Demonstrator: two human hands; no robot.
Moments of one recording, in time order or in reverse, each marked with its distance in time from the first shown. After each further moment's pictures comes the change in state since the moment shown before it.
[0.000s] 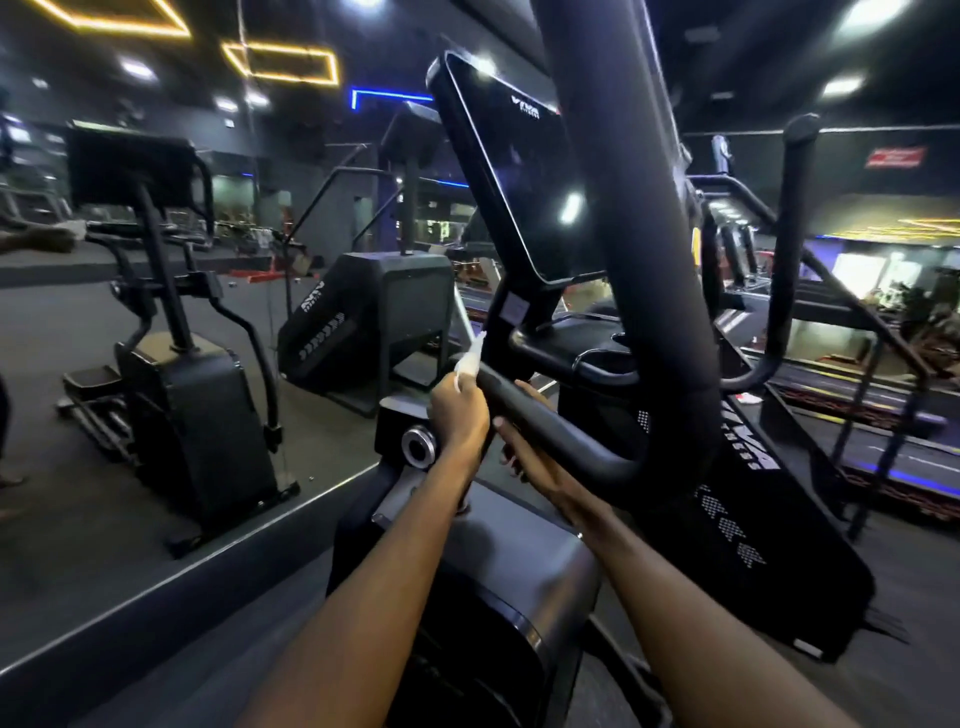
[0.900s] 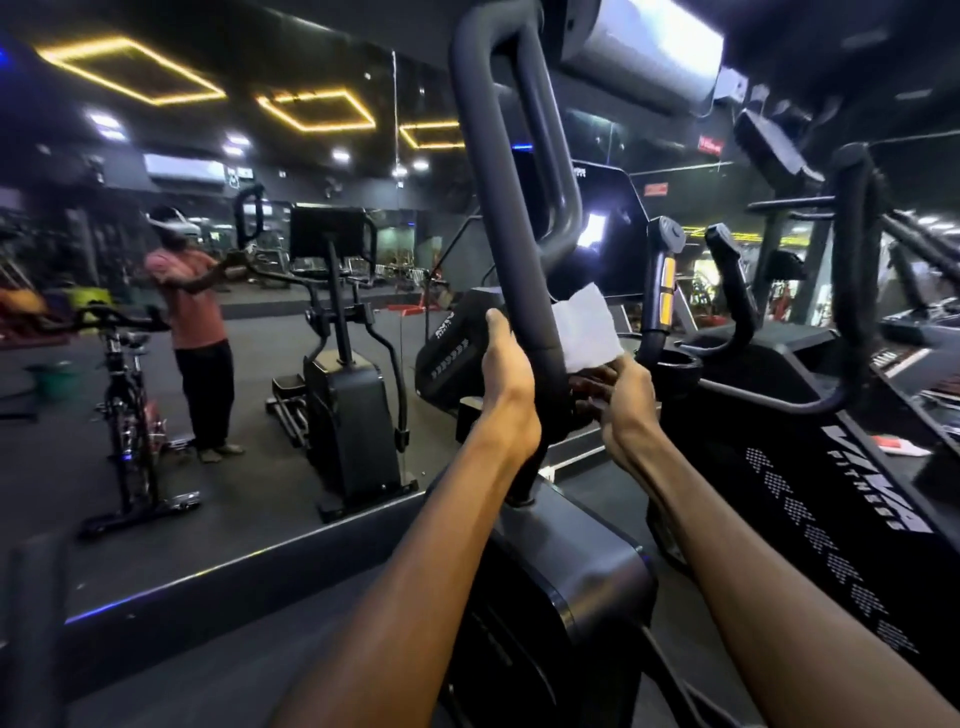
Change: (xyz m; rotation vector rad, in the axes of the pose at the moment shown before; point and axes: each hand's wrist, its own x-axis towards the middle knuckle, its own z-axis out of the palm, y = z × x) left_hand -0.240 0.158 -0.031 -0.586 -0.090 -0.058; right_hand -0.215 -0.217 -0.059 0.678 0.194 -0.170
